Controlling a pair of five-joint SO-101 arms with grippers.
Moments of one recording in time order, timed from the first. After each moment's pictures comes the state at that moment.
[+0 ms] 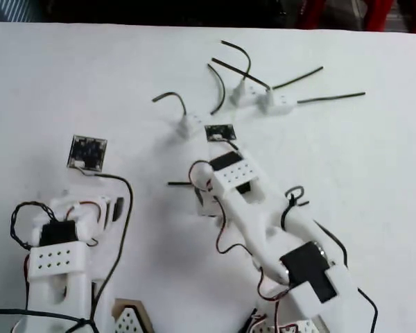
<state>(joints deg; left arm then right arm) -15.2 -56.8 76.3 48.2 -16.7 -30.3 0.5 31.6 66.6 -20.0</state>
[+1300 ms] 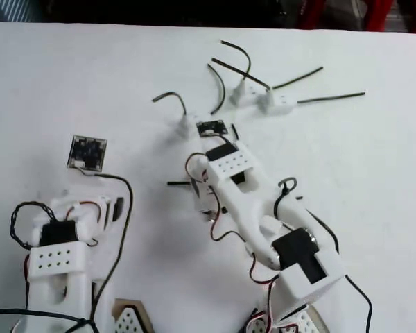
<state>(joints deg) -15.2 -56.8 76.3 48.2 -16.7 -28.8 7.7 27.2 68.9 -12.0</state>
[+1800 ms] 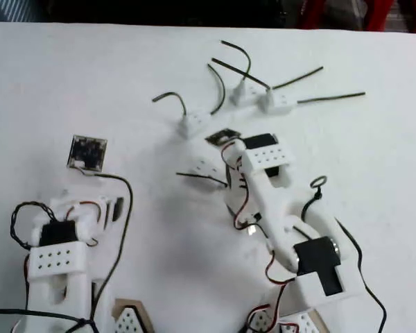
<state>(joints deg) -15.2 -56.8 76.3 48.2 -16.7 -17.6 1.1 27.5 81.9 21.8</state>
